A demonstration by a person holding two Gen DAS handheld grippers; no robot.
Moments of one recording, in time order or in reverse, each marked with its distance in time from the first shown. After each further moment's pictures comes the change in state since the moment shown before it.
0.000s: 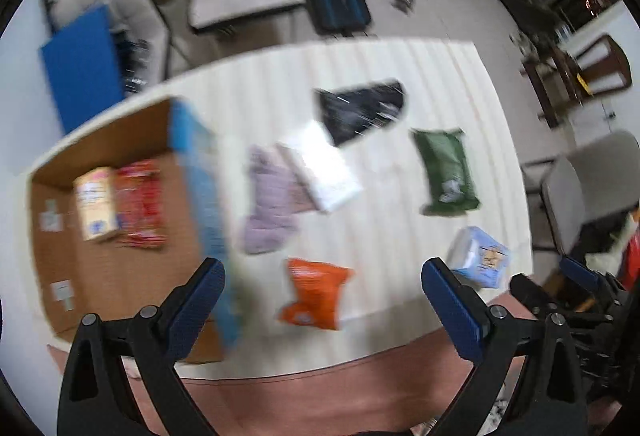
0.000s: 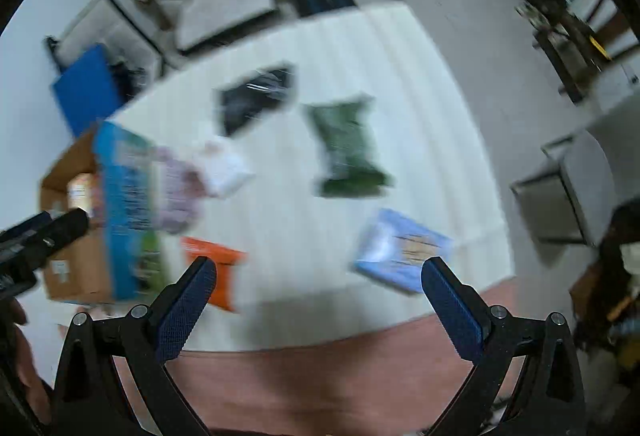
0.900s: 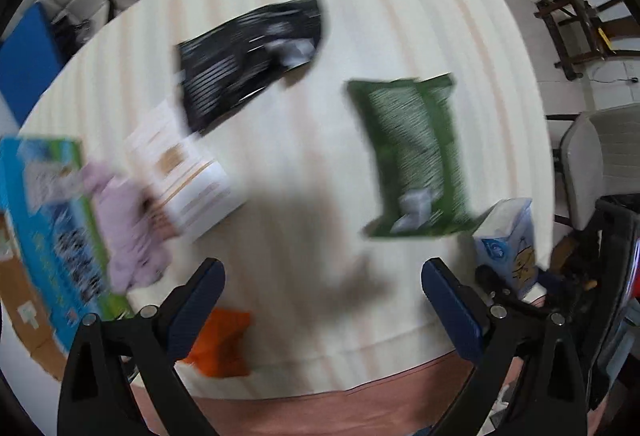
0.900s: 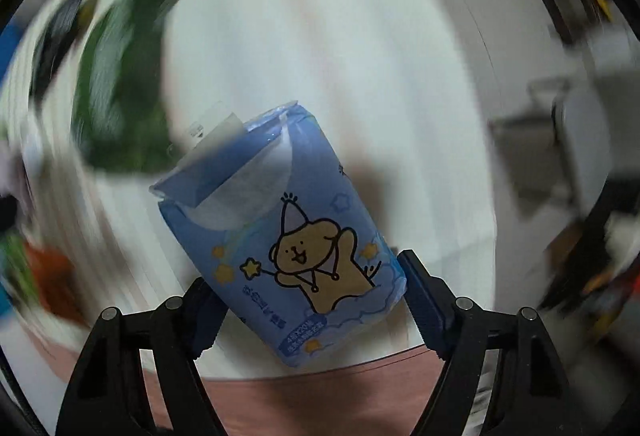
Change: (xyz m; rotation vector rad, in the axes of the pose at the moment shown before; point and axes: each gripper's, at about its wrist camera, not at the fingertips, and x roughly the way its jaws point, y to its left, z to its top) left arm 0.138 -0.111 0.057 0.038 0.235 0.018; right arm 0.162 -0.138 0.028 0.103 0.267 -0.067
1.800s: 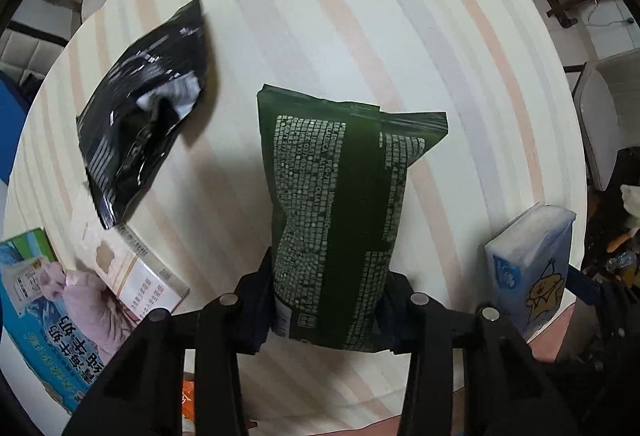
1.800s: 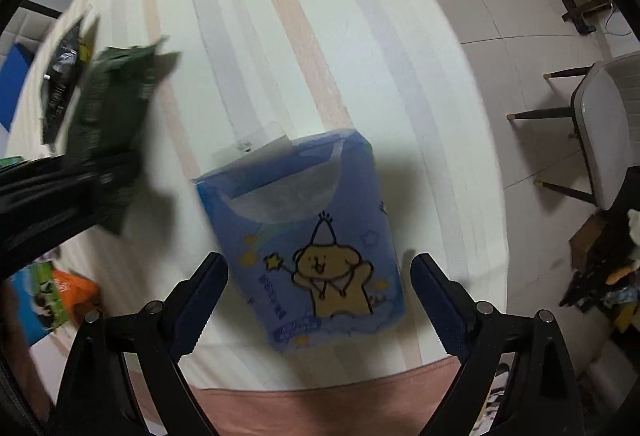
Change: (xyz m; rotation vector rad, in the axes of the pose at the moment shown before) left arm 0.048 -0.048 0.041 0.162 0.047 0.087; right arm 0.011 0.014 0.032 -0.021 0.028 0.047
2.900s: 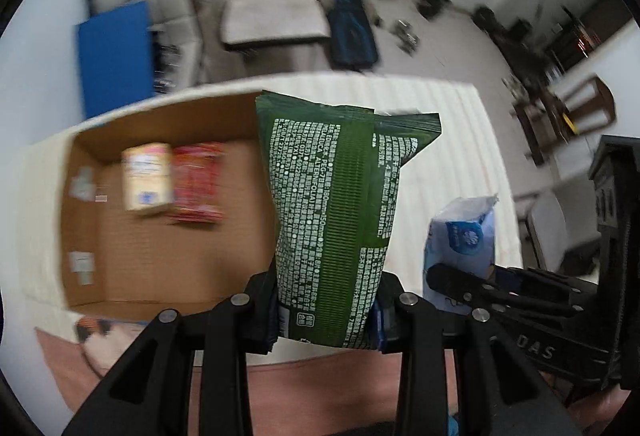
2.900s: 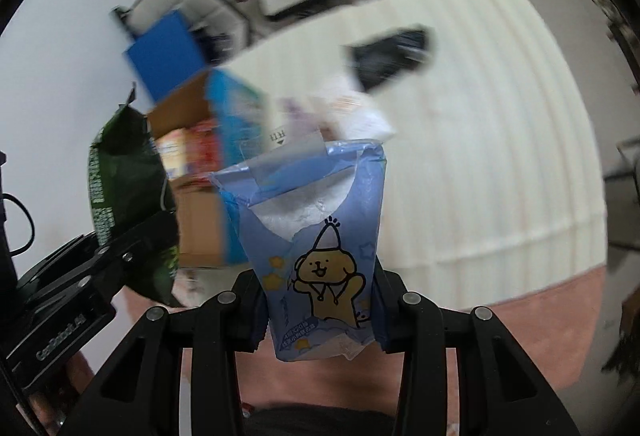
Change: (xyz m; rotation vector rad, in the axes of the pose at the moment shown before) left arm -0.192 0.262 -0.272 -0.315 -0.468 -0.132; right arm -0.166 0.248 -0.155 -0.249 -0.216 0.314
